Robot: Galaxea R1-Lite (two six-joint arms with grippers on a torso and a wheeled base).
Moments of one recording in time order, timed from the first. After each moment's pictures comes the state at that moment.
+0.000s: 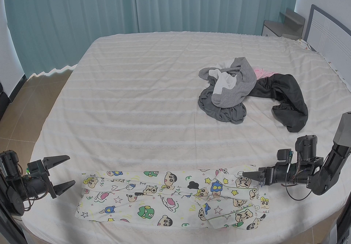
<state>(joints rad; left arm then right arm) 0.47 1.89 -0.02 -1.40 -1.09 -1.03 0.16 2.04 -0.35 -1.06 0.48 0.18</state>
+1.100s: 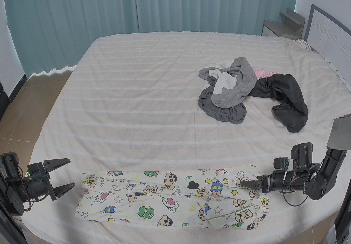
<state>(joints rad) 0.48 1.89 -0.02 -1.34 -1.10 -0.96 0.18 2.11 -0.31 -1.10 0.45 0.16</state>
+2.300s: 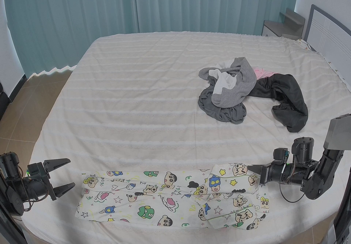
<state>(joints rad) 0.48 1.88 -0.02 -1.34 -1.10 -0.96 0.19 2.14 -0.33 -1.28 0.43 0.16</state>
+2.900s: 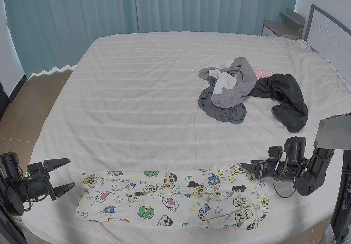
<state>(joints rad) 0.48 1.88 -0.02 -1.34 -1.10 -0.96 0.18 2.25 -0.44 -1.29 0.35 0.16</state>
